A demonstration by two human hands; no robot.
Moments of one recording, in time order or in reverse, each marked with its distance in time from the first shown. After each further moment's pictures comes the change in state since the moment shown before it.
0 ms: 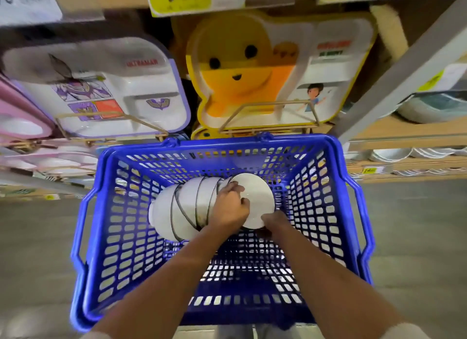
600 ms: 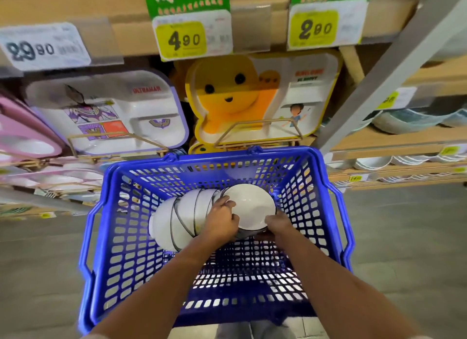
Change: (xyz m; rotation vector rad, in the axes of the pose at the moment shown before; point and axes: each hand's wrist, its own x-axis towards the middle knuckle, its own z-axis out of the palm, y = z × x) left_hand -0.016 -0.012 -0.012 0.093 -0.088 0.035; right_hand -0.029 -0.014 -0.018 0.215 0.066 -0.094
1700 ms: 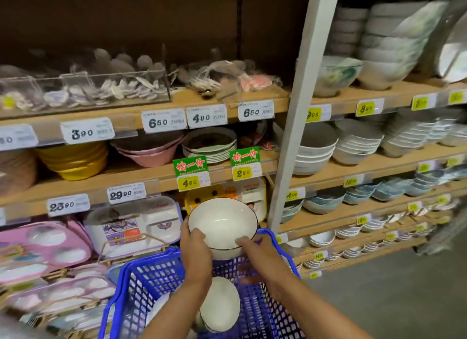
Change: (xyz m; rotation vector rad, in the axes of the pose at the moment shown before) left_hand -0.144 0.139 -0.153 -1.302 0.592 0.149; right_hand -0.292 -0.095 -0.053 0.180 -0.145 -0.559
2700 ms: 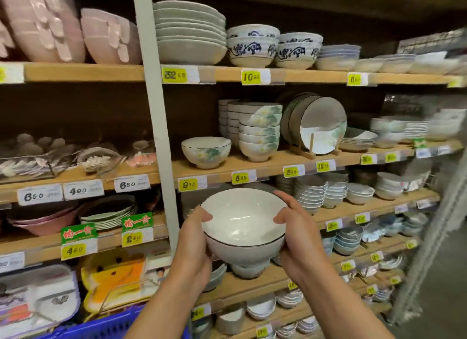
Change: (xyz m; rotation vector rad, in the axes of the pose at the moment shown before) left_hand -0.208 0.107 0.268 -0.181 -0.391 -0.047; right_hand -0.114 -0.167 -0.310 0.417 0.126 -0.526
